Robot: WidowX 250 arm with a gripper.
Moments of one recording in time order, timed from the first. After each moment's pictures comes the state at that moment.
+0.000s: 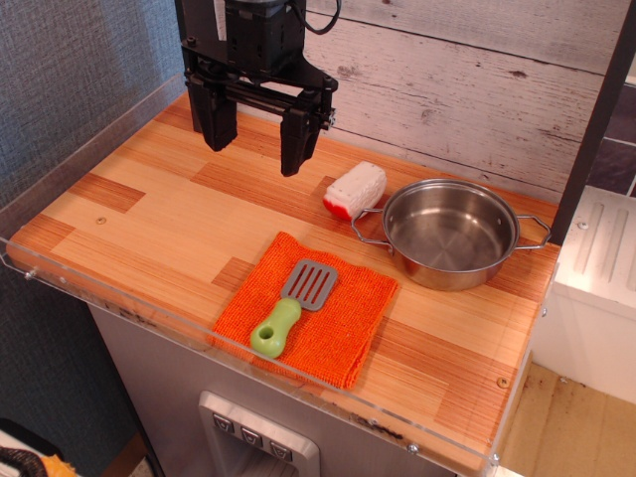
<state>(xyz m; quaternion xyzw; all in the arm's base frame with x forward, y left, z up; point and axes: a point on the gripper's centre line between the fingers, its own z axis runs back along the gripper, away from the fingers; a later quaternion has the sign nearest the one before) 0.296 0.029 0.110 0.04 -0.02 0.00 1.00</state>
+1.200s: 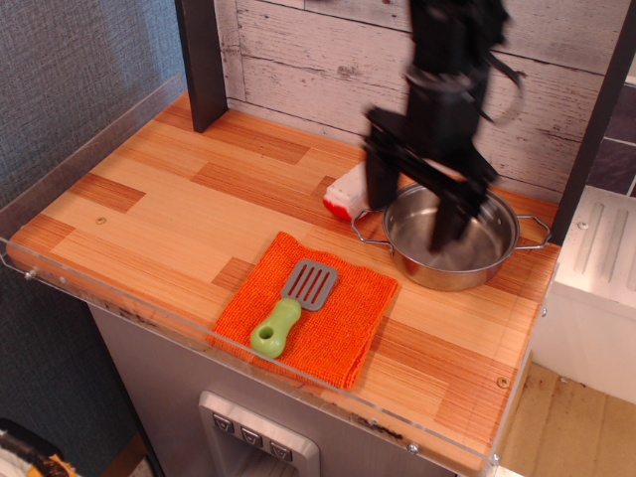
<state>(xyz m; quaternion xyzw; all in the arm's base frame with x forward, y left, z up) 0.318 -0.090 0.060 0.00 0.01 -0.23 0.97</state>
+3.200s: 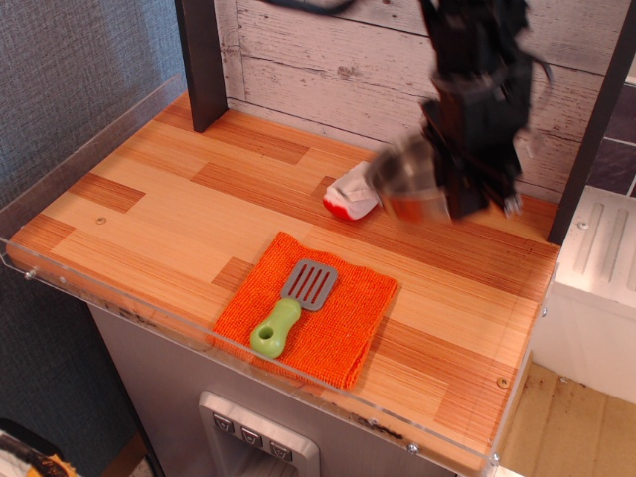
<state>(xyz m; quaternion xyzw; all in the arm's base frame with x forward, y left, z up) 0.344 -0.097 0.086 -0.05 -0.12 -0.34 0.93</state>
